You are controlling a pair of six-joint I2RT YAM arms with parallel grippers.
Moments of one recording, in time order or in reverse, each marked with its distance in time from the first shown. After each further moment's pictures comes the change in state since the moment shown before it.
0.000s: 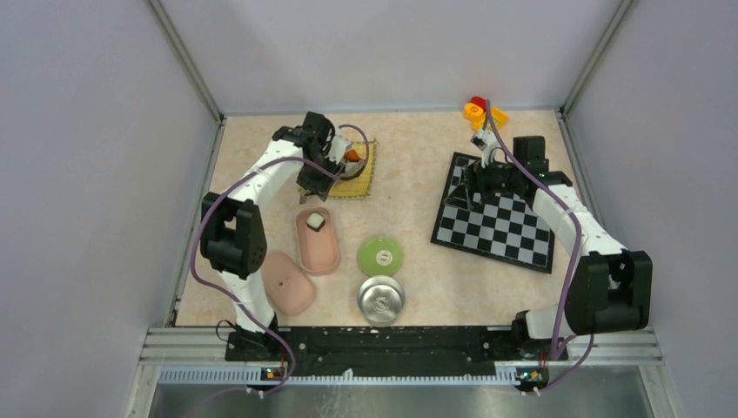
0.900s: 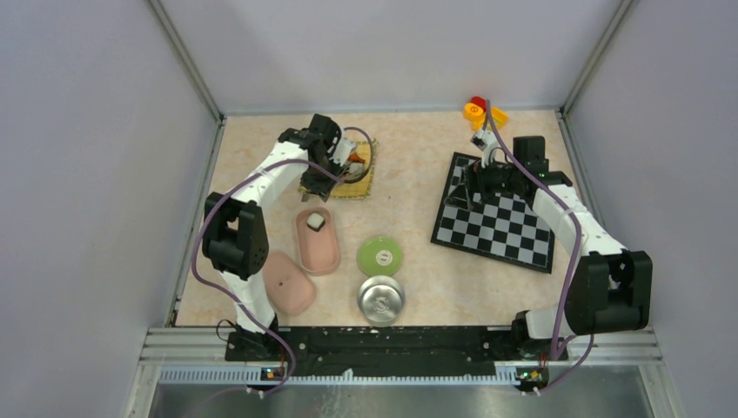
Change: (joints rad) left arm -0.039 0.000 -0.009 0.010 -0.052 -0.003; right arm 0.000 0.000 0.000 0.000 0.000 0.000
